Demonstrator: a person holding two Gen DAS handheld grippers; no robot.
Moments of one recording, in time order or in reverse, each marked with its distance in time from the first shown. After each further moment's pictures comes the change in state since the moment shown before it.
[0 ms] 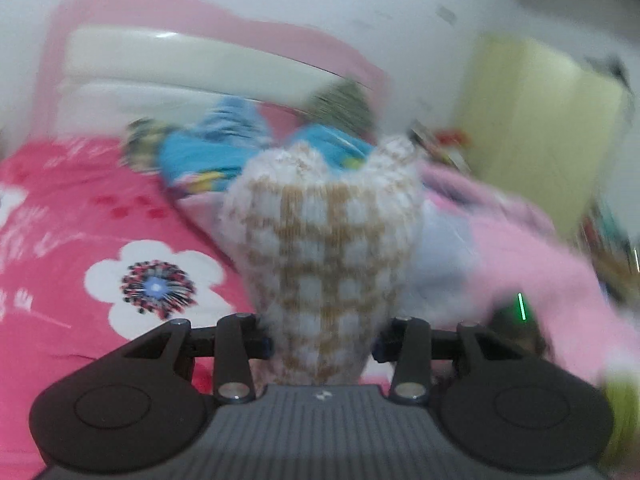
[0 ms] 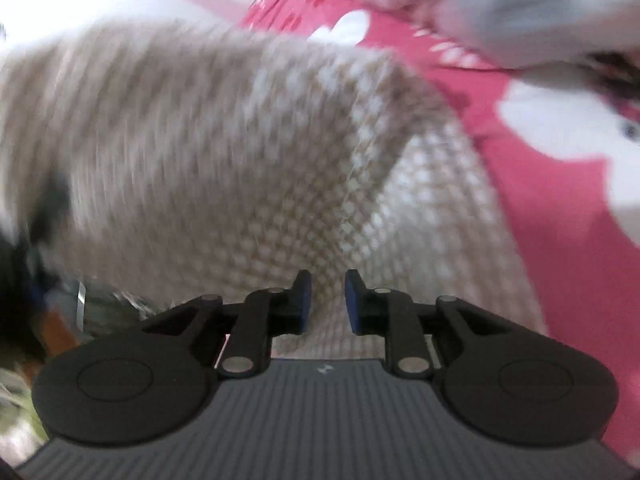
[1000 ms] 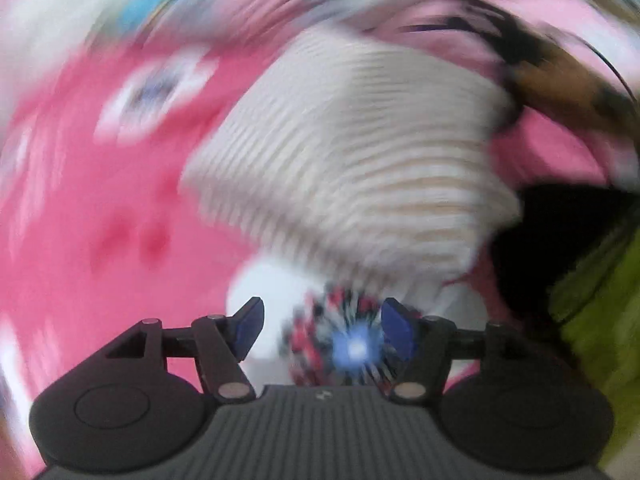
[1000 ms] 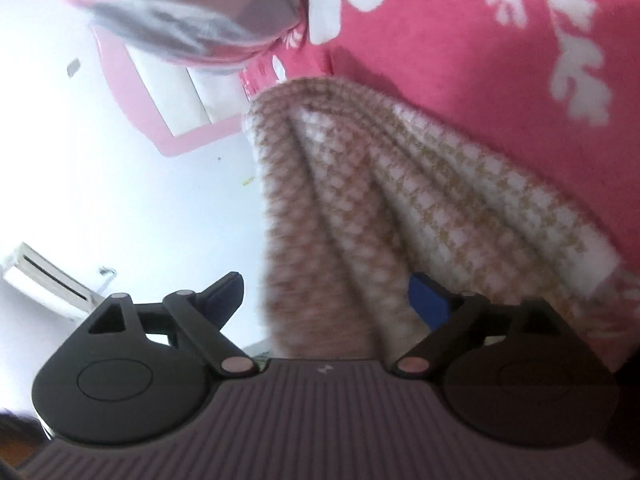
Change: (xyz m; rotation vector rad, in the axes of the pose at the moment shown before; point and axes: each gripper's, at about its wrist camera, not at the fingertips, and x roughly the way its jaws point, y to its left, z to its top) left arm -0.087 -0.037 -0.159 -0.038 0.601 0.185; right arm -0.076 -0.101 -0.133 0.736 -0.099 0.486
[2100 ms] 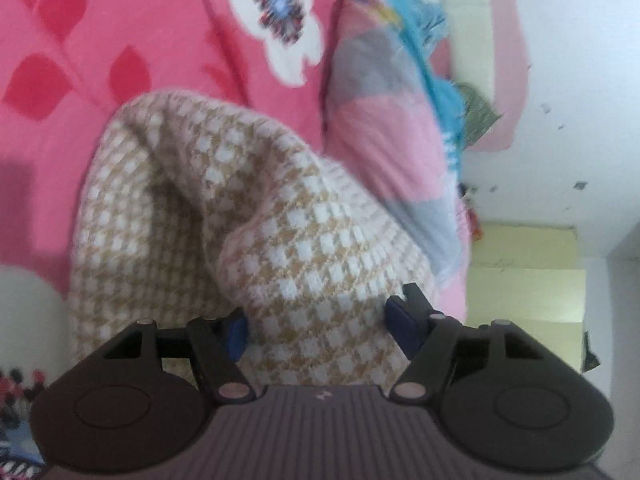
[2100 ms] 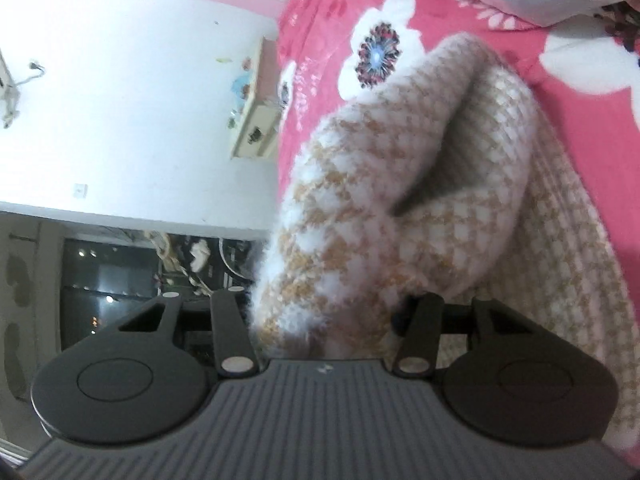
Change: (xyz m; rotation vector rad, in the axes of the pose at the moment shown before) left arm 0.107 0.086 0.091 -1.005 -0.124 -0.748; right arm 0.142 0.157 0.006 -0.588 0.218 -0.341
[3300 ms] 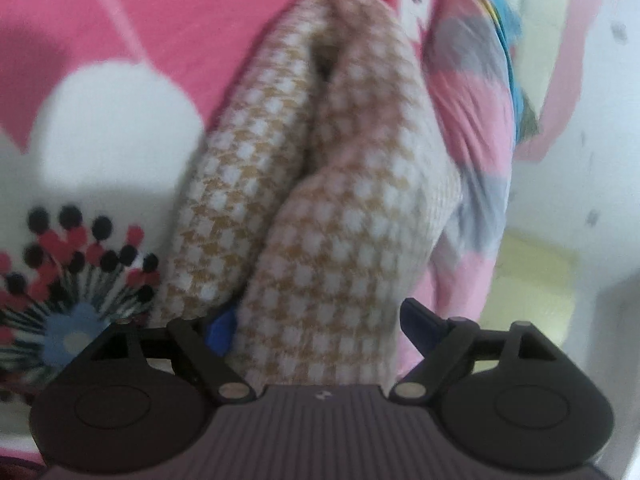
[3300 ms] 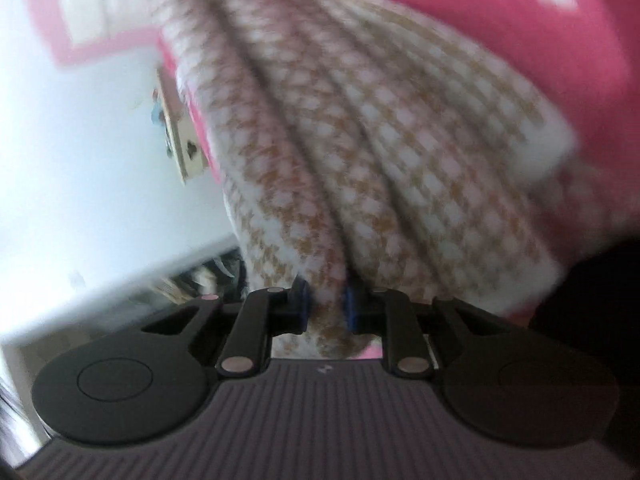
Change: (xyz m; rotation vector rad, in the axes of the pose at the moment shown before) left arm -0.003 0.081 -0.056 -0.141 0.103 -0.011; right arm 0.004 -0.137 -0.116 0.399 0.036 -0.046
